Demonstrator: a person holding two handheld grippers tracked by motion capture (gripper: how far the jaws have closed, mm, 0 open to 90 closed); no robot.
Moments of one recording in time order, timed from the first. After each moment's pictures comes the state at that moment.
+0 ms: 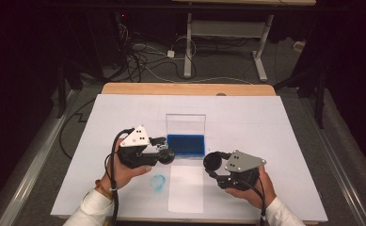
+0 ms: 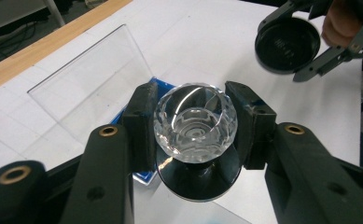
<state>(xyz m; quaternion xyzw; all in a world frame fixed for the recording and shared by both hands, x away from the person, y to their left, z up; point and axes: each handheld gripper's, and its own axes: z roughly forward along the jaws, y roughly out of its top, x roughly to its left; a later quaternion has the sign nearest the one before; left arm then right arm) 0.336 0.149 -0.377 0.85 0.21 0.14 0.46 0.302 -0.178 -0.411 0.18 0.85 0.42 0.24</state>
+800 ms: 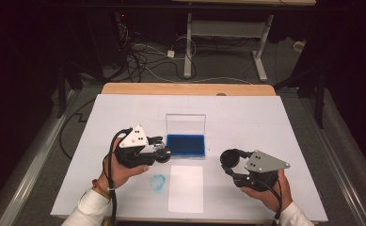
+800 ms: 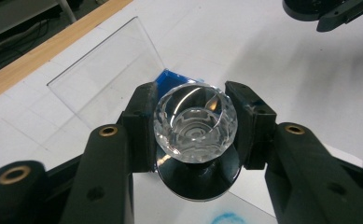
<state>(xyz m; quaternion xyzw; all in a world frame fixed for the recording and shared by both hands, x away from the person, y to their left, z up) 0.336 0.154 -0.377 0.86 0.22 0.16 0.44 0.294 -0.218 -0.404 0.22 0.83 0.43 0.27</state>
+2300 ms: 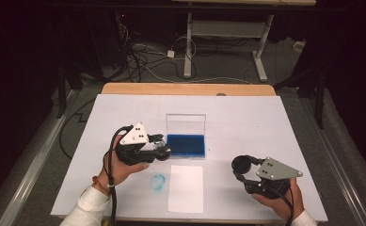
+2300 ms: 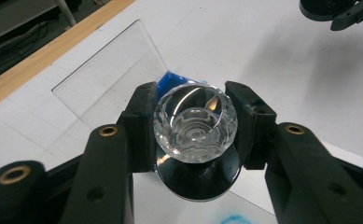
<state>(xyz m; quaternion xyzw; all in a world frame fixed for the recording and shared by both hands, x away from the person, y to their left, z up) 0.343 0.153 -0.371 0.86 0.21 0.15 0.44 0.281 -0.244 -0.414 0.25 0.83 0.41 0.28</state>
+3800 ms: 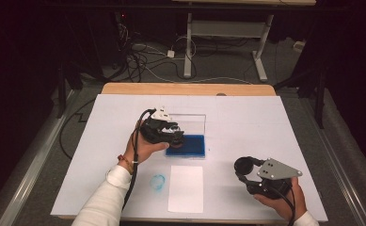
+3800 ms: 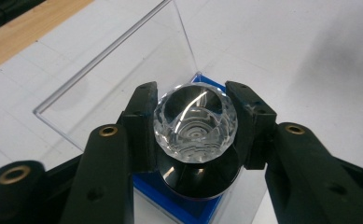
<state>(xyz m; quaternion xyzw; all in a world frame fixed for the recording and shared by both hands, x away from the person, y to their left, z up) 0.424 0.107 -0.402 0.87 0.26 0.11 0.41 0.281 -0.249 -0.419 0.25 0.84 0.39 0.28</state>
